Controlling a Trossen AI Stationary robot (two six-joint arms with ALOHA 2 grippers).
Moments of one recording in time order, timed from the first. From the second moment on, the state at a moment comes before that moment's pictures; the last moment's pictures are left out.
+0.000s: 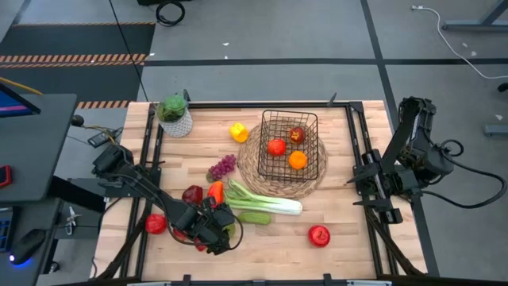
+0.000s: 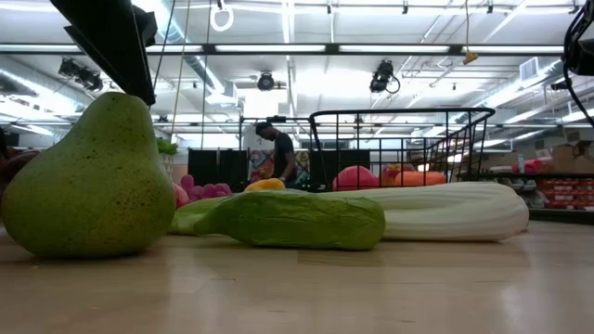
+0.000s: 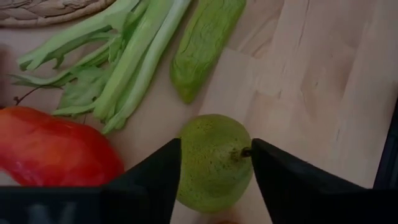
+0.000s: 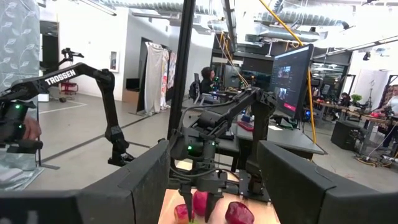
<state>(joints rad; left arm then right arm) -0.62 1.74 1.32 -0.78 -0.35 -0.92 1.12 0.74 0.81 0.16 0.87 -0.32</state>
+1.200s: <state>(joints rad) -0.63 1.75 1.32 -0.77 -0.35 -0.96 1.12 0.74 0.81 0.16 0.87 -0.32</state>
